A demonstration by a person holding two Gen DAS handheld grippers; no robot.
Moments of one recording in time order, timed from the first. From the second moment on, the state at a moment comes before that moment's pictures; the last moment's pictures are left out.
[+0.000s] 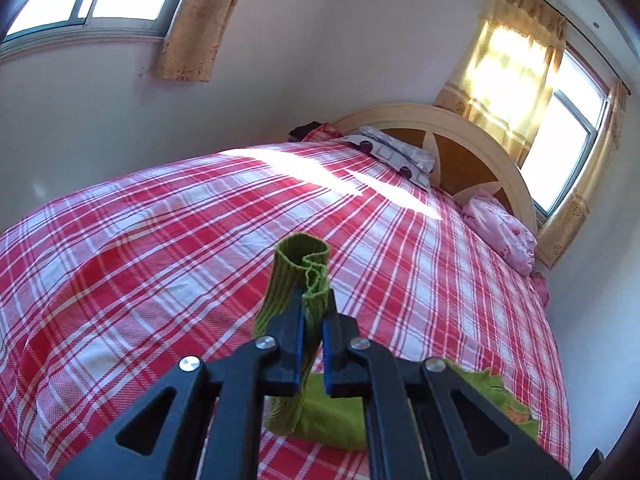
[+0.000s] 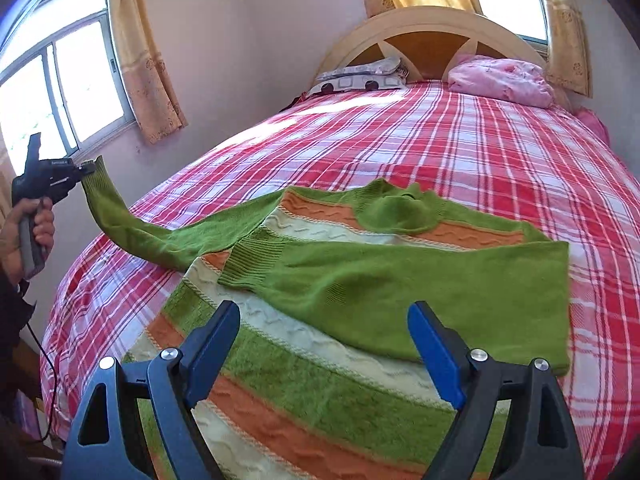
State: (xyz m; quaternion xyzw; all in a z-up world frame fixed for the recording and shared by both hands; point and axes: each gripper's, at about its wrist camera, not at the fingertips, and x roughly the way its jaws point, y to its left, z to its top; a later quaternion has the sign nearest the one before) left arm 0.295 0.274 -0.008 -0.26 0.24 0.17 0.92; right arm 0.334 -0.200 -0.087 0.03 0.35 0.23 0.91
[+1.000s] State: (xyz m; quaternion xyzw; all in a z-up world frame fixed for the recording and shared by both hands) left arm 0.387 -0.005 0.026 -0.19 0.25 -0.03 0.95; right arm 0.243 -0.331 -0.130 0.09 0.33 0.15 0.93
